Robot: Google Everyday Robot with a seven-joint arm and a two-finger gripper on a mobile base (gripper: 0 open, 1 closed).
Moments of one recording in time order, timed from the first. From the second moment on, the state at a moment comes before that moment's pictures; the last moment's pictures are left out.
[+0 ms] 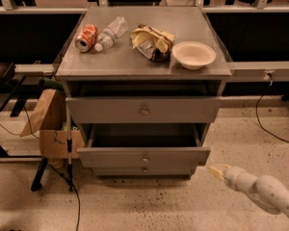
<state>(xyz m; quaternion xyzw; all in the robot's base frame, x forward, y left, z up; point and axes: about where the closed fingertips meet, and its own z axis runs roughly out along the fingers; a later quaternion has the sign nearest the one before) 0.612 -0.327 0.374 -0.17 0.86 0.17 0.45</state>
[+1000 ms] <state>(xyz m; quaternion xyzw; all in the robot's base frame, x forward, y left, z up) 0.578 -0.383 0.381 -0.19 0.86 0.19 0.43</state>
